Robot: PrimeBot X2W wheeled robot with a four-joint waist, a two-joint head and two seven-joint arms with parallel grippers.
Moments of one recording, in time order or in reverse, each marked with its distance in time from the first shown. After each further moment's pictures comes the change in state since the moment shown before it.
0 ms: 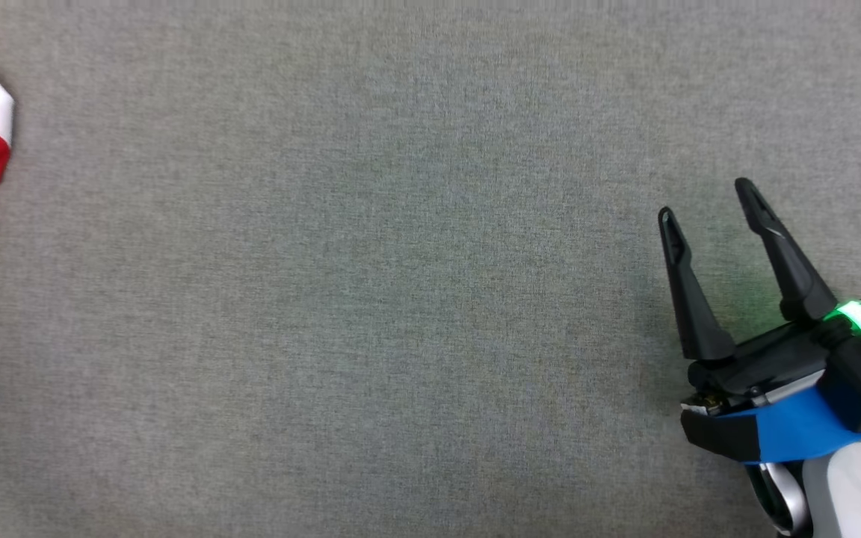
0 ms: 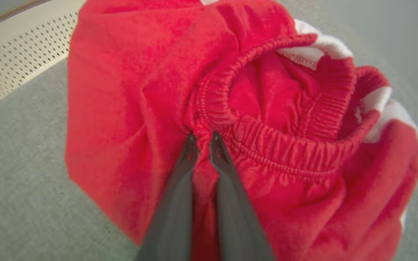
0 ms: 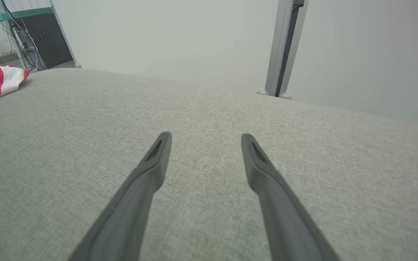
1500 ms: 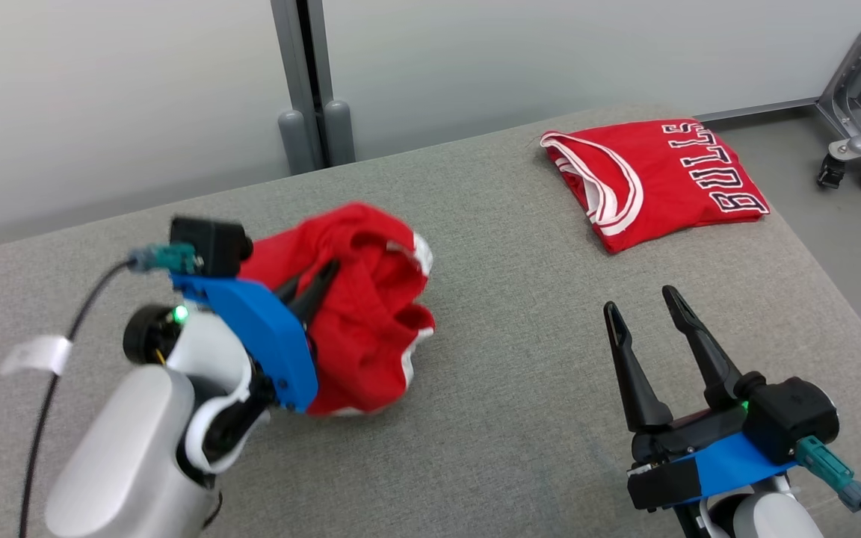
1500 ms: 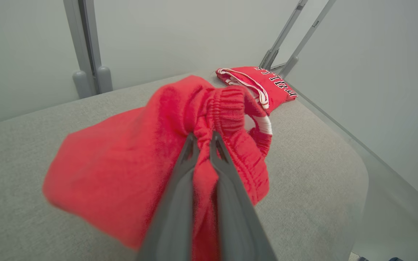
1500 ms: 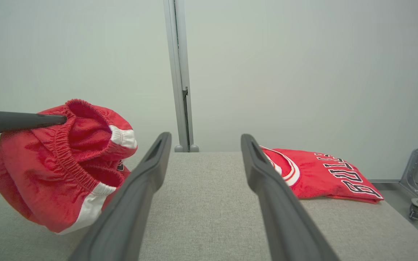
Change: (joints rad) left arm 0.184 -0.227 -0.609 -0.448 0.142 -0.169 0.081; right arm 0.098 0.107 0.033 0.237 0.092 0.000 -0.049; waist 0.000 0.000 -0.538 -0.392
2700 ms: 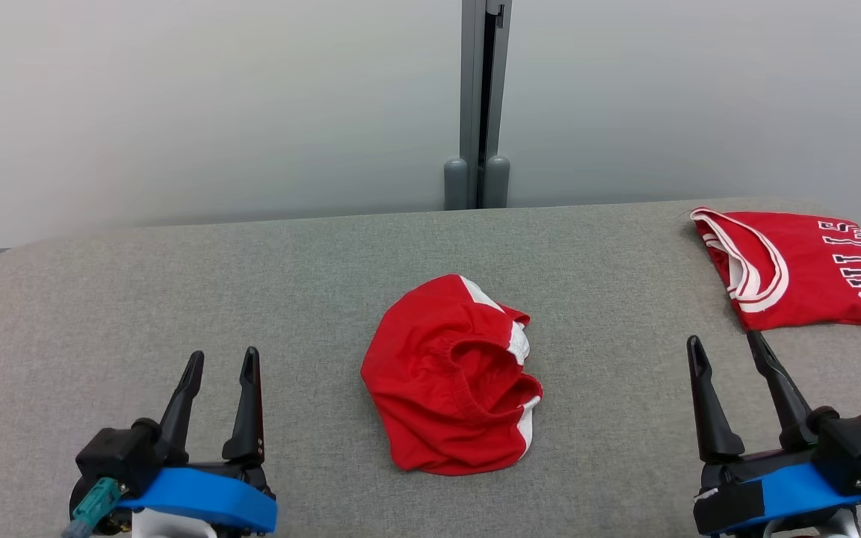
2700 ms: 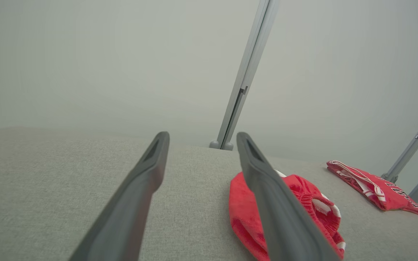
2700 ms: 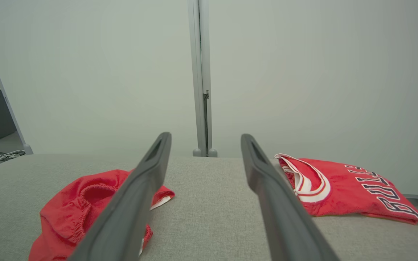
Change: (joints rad) left arm 0.379 -0.061 0.127 0.054 0.158 0.084 -0.721; right arm 0.109 0.000 -0.167 -0.021 -0.021 0.000 0.031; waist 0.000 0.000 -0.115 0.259
